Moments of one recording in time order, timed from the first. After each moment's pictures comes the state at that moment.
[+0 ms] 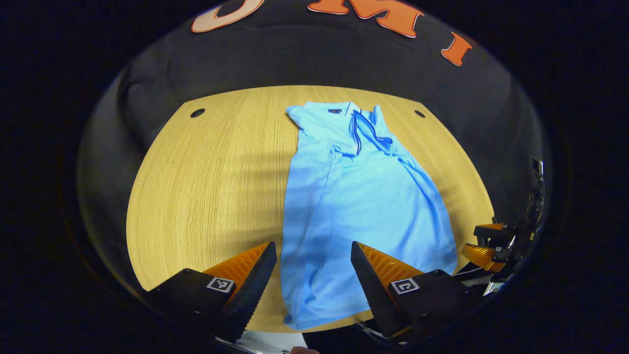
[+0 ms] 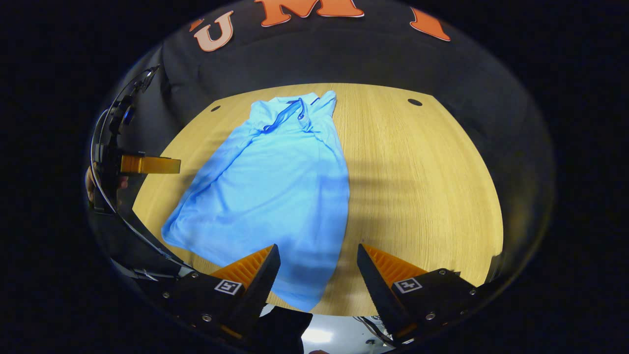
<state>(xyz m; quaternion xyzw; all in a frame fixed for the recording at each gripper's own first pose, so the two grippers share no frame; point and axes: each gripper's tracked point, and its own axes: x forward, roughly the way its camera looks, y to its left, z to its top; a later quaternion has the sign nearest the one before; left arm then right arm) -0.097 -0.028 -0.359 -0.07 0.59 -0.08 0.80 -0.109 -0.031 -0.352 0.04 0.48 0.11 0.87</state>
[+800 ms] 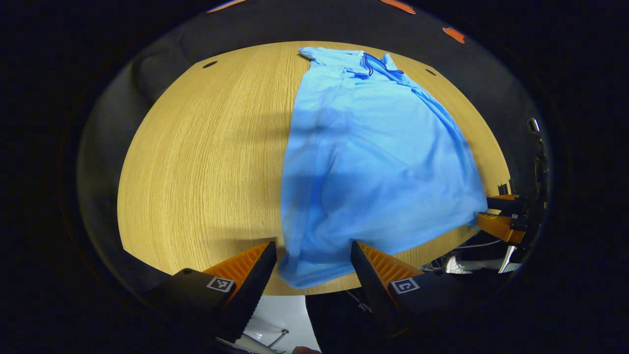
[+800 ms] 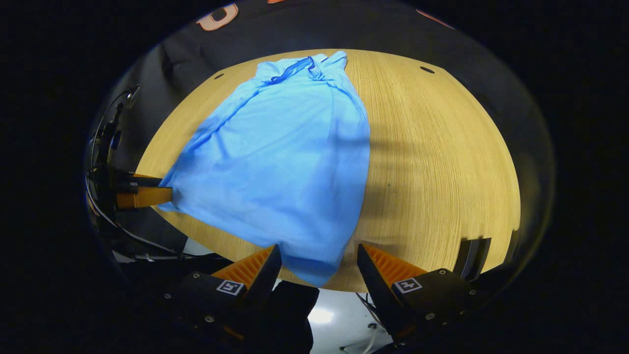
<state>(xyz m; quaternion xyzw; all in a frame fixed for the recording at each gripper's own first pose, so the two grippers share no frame) -0.217 -0.027 -0.406 -0.05 0.66 -0.06 0.74 -0.168 -0.013 -0.403 0.03 0.57 0.12 0.81</state>
